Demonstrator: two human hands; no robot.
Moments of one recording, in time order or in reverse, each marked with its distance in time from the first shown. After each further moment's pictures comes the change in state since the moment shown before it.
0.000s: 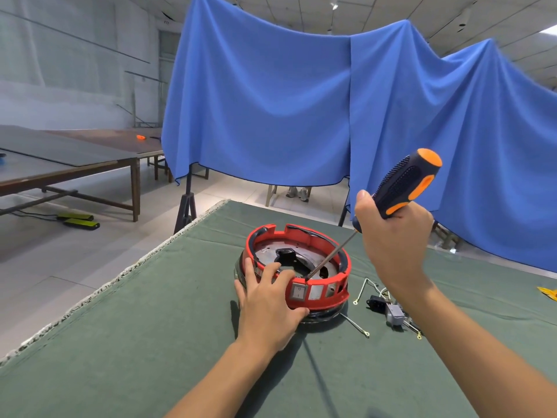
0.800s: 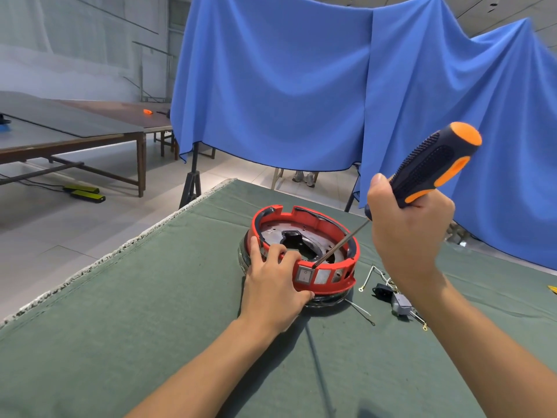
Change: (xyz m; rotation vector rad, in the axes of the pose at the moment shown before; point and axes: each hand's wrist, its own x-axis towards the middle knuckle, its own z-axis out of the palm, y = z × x) left_hand 0.002 -0.001 0.000 -0.002 0.009 0.026; right_hand -0.008 -0.008 0.006 0.059 0.008 0.005
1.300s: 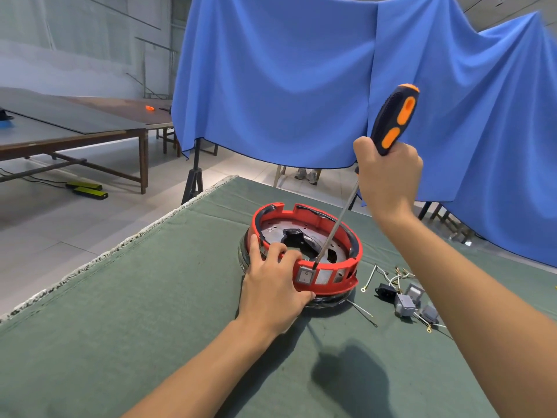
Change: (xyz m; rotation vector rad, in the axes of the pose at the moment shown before) left_hand 0.001 -0.001 0.002 0.032 0.007 -0.005; right_hand 0.051 0.028 0.042 -0.171 -0.092 0.204
